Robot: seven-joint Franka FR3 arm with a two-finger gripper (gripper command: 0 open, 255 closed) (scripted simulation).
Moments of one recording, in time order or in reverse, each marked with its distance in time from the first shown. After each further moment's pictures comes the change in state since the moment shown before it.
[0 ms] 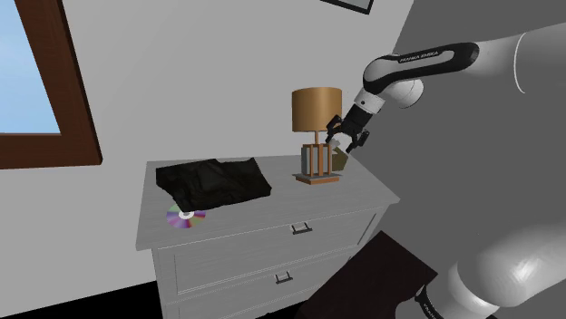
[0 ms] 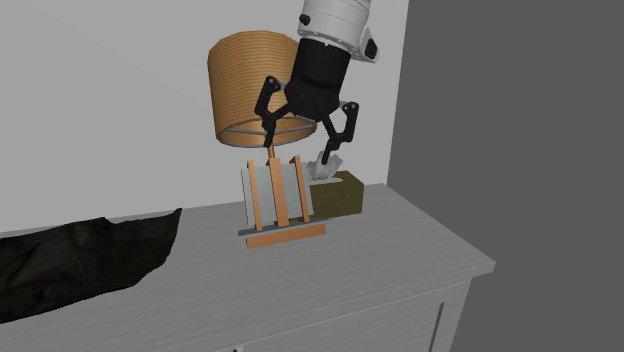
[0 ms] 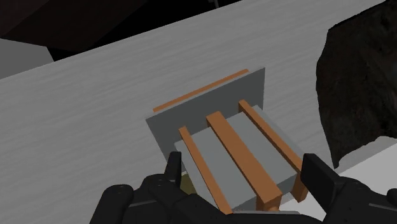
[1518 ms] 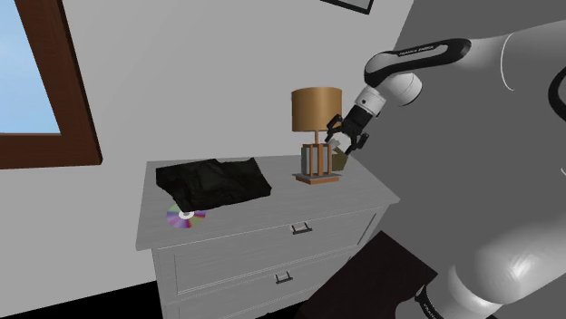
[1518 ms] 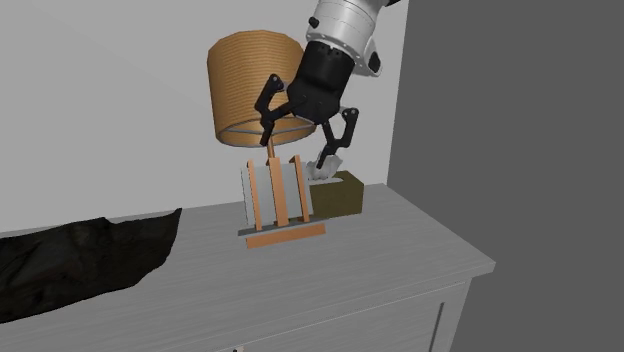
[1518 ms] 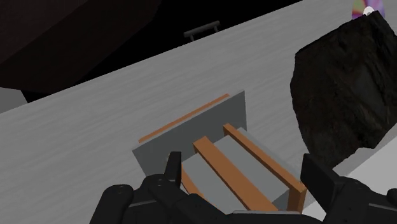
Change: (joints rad) arm -0.060 0.066 0.006 0.075 0.143 -0.161 -0.041
